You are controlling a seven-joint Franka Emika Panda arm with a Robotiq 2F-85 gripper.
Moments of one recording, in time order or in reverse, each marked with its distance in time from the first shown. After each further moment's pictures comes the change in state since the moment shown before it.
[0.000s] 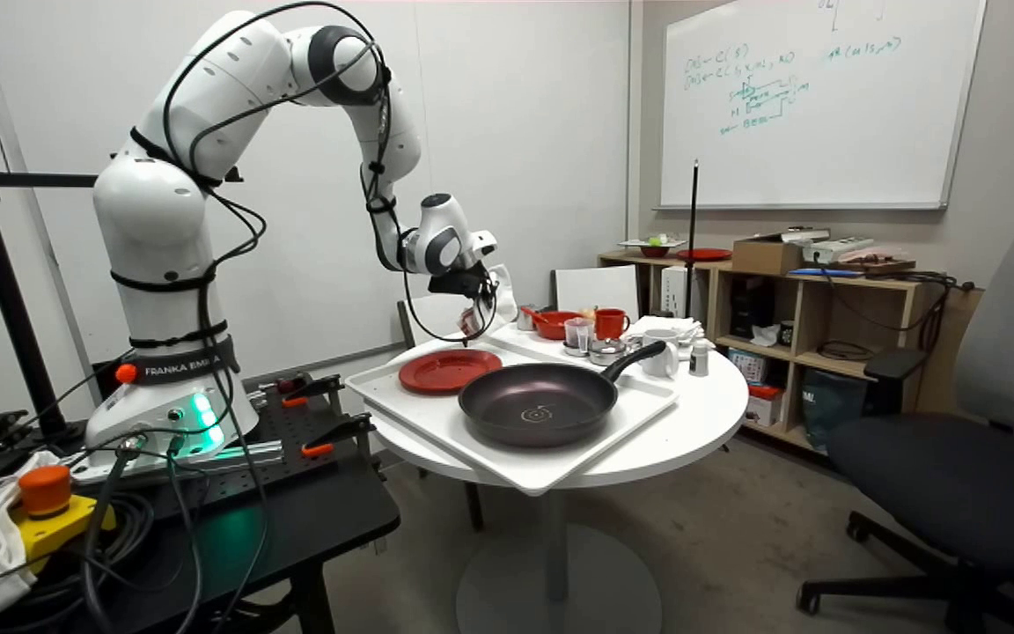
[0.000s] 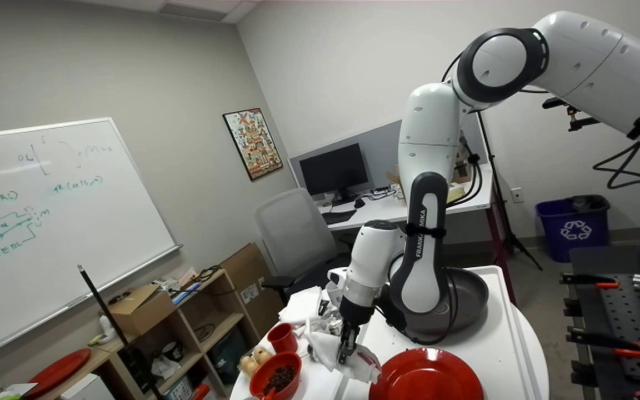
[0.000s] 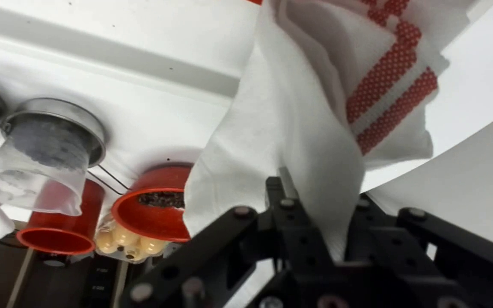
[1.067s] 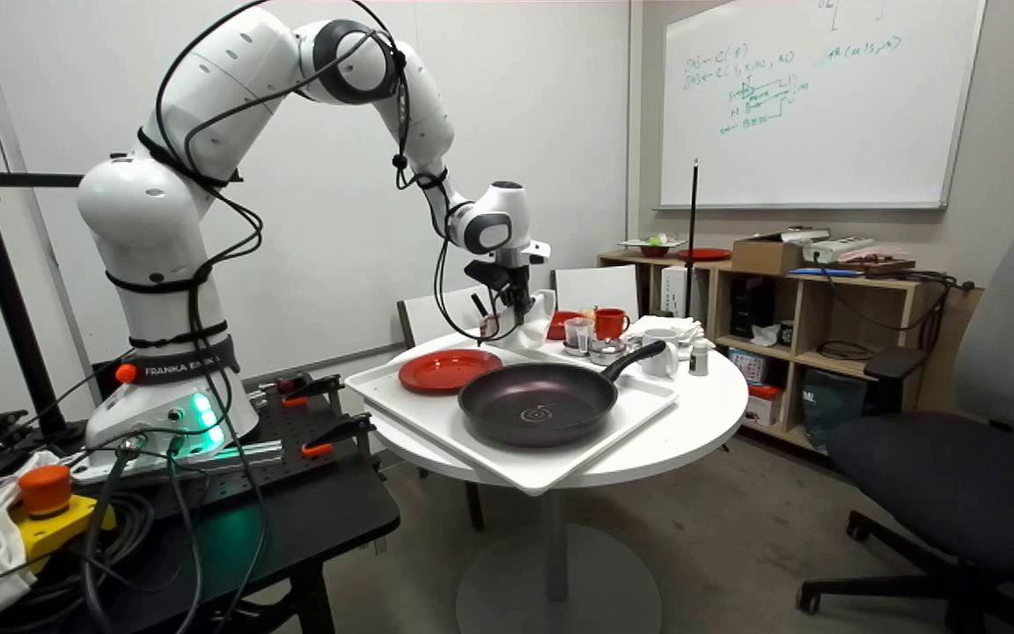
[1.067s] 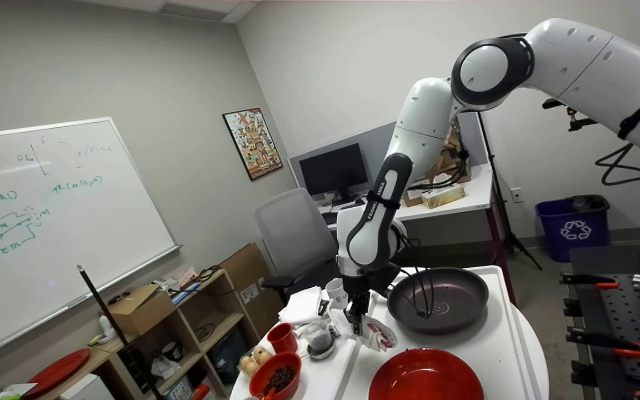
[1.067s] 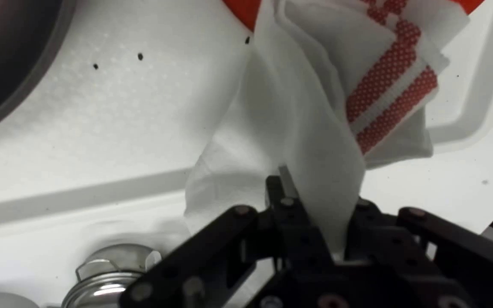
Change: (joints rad) arm -0.210 0.025 0.059 0.208 0.260 -0.565 0.049
